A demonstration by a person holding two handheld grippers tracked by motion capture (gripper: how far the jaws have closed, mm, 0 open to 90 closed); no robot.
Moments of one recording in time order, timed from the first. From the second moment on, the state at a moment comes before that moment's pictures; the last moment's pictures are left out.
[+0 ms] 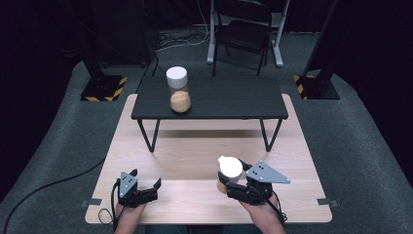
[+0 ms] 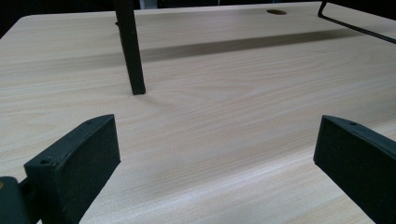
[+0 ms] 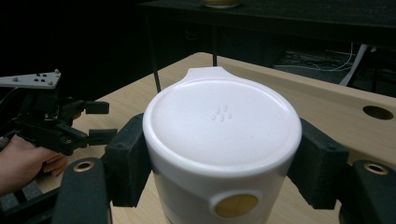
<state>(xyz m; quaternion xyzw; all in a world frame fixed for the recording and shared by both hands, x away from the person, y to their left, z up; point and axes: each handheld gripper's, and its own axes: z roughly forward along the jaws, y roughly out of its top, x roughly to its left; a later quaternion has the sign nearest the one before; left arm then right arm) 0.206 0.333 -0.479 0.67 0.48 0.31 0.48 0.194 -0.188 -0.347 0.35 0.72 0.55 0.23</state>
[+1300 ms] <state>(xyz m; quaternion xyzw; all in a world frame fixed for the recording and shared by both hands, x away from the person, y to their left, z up) 0.206 0.335 -0.480 0.67 0.48 0.30 0.49 0.230 -0.182 -0.286 0.36 0.71 0.55 0.26</state>
